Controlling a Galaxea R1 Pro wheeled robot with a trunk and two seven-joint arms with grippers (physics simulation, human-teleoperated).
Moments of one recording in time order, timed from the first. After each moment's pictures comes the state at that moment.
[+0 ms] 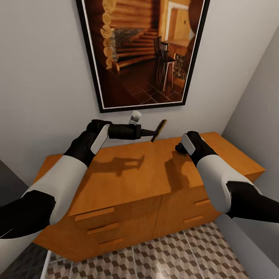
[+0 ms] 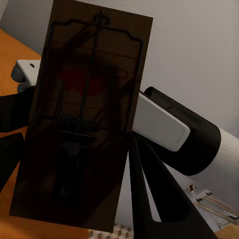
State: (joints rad) left arm -1.31 -0.07 -0.31 -0.80 0.43 0.86 -1.08; right arm -1.36 0.07 -0.10 -0.40 -0.25 0.74 -0.55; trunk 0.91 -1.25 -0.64
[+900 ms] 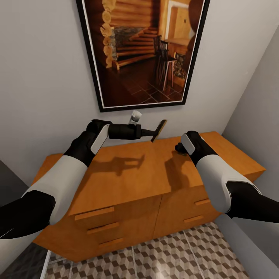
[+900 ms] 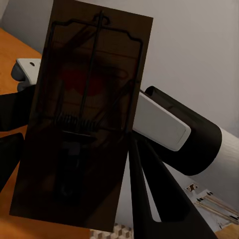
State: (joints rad) left arm -1.31 -0.07 -0.31 -0.80 0.43 0.86 -1.08; right arm -1.37 0.07 -0.10 -0.40 -0.25 0.74 -0.55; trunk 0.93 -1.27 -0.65
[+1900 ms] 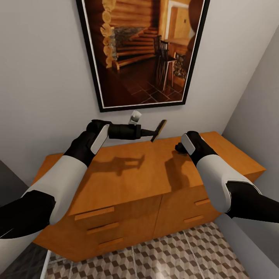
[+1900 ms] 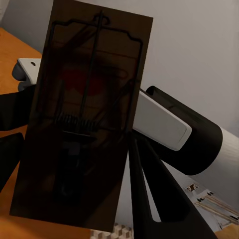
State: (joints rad) left arm -1.31 -0.07 -0.31 -0.79 0.43 0.86 -1.08; right arm -1.37 0.07 -0.10 -0.40 -0.25 0.74 -0.55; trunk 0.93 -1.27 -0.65
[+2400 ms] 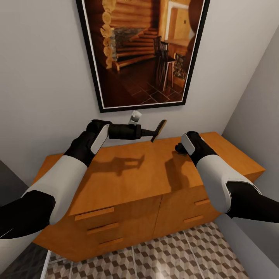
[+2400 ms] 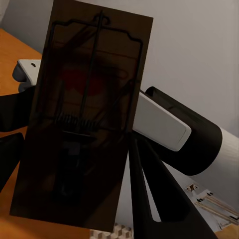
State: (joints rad) left arm -1.31 -0.07 -0.31 -0.79 0.43 0.86 -1.08; right arm -1.36 0.07 -0.10 -0.40 -0.25 0.74 -0.55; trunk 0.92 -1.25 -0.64
